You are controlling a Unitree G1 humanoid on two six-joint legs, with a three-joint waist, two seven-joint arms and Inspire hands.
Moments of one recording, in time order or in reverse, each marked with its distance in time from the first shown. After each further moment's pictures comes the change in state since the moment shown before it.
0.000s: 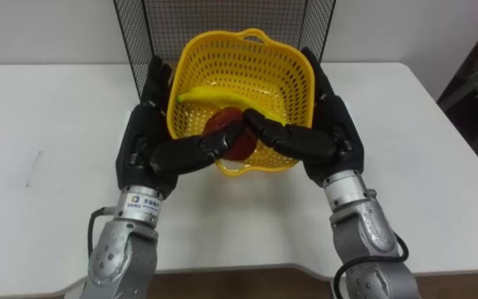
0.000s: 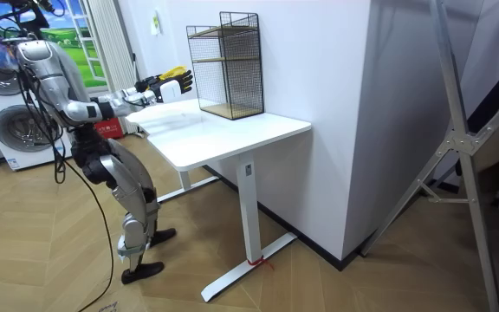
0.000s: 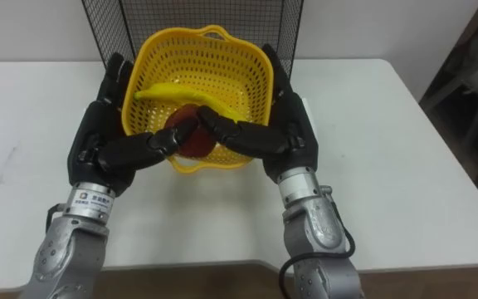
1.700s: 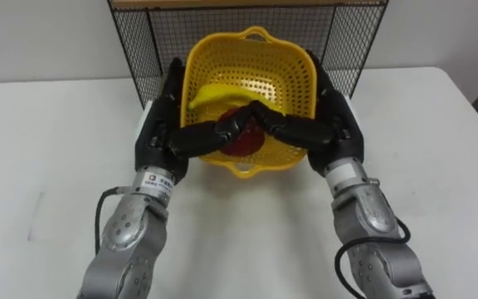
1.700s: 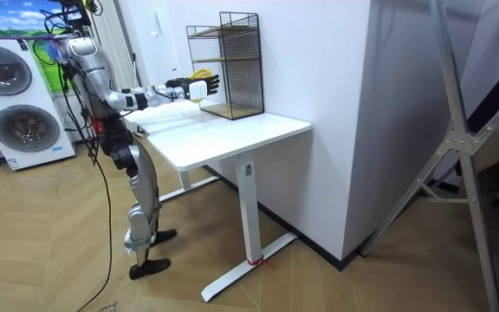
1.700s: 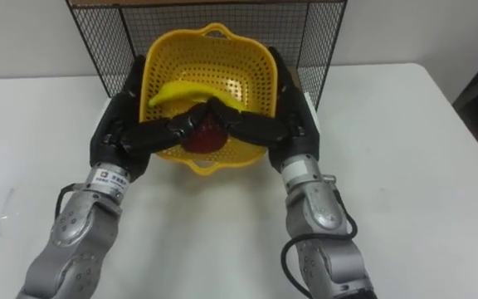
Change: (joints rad) left arm -0.189 -0.020 0.015 0.158 0.101 0.158 0.014; right arm -0.125 -0.009 -0.052 0.075 -0.068 0.119 -0.127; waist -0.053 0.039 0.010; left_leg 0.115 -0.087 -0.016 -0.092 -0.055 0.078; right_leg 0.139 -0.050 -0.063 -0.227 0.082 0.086
